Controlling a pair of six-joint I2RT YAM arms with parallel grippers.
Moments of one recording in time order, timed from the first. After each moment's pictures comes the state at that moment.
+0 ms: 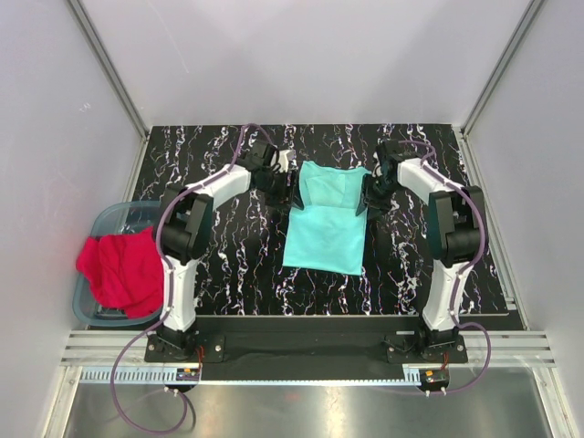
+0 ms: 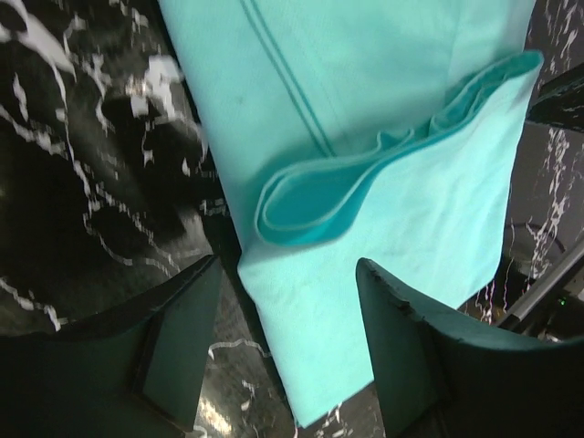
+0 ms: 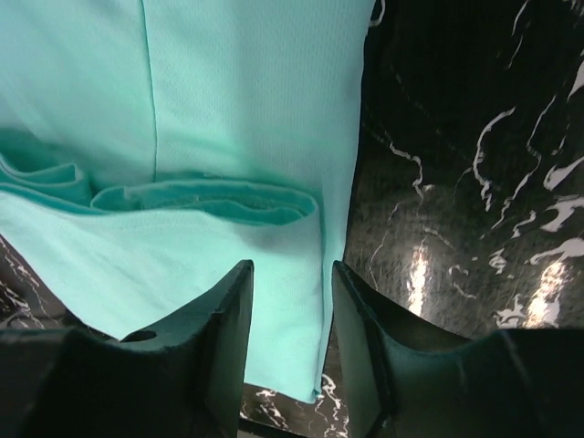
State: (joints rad) left arm -0.41 2.10 1.56 -0.49 0.51 -0.31; right arm 0.18 1.99 1.47 -0.77 -0.24 0.37
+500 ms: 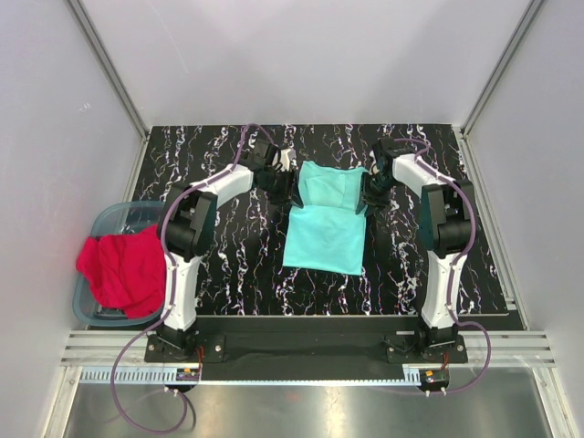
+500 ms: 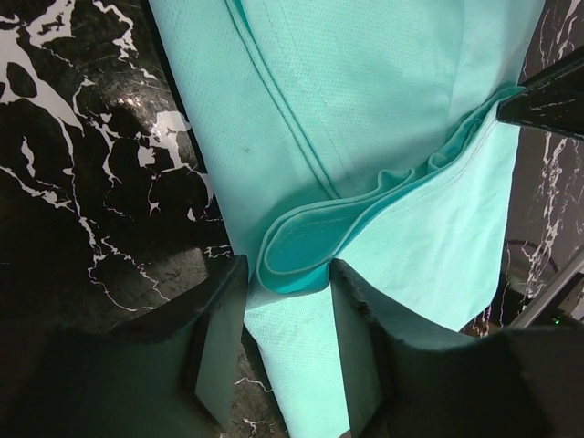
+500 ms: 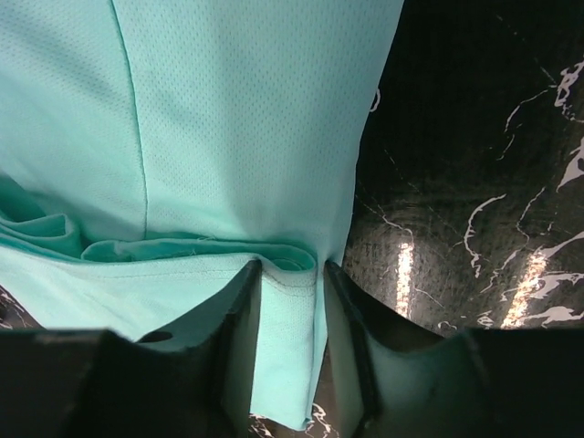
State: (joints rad) left arm -0.41 2.17 1.62 -0.45 0.52 -0.34; right arm 0.18 2.12 1.60 -0.80 -0.23 0.33
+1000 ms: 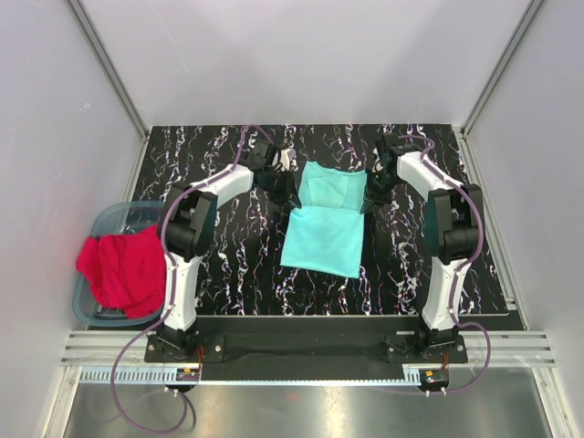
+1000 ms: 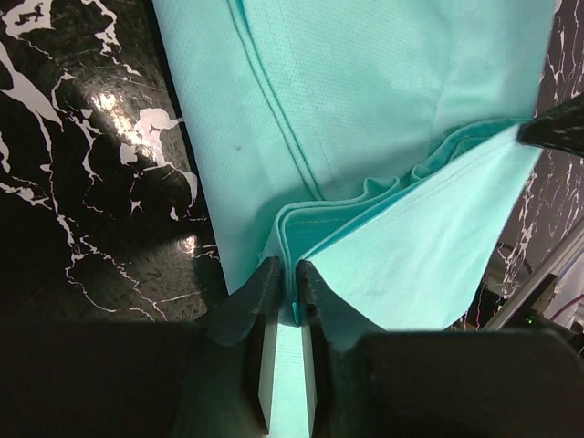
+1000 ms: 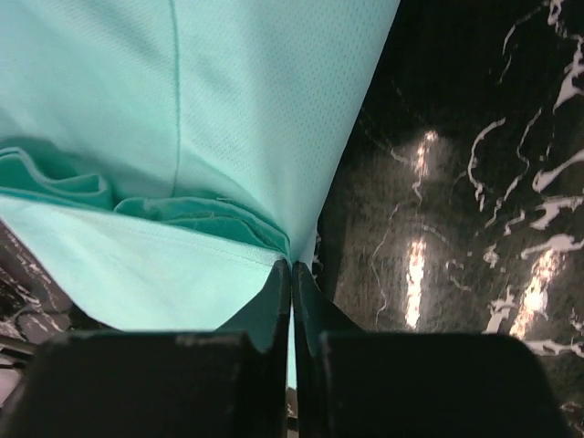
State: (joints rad) left arm -0.41 2.17 1.62 -0.44 0.54 -0.39; right arm 0.18 2.07 1.60 -0.87 -0.24 0.36
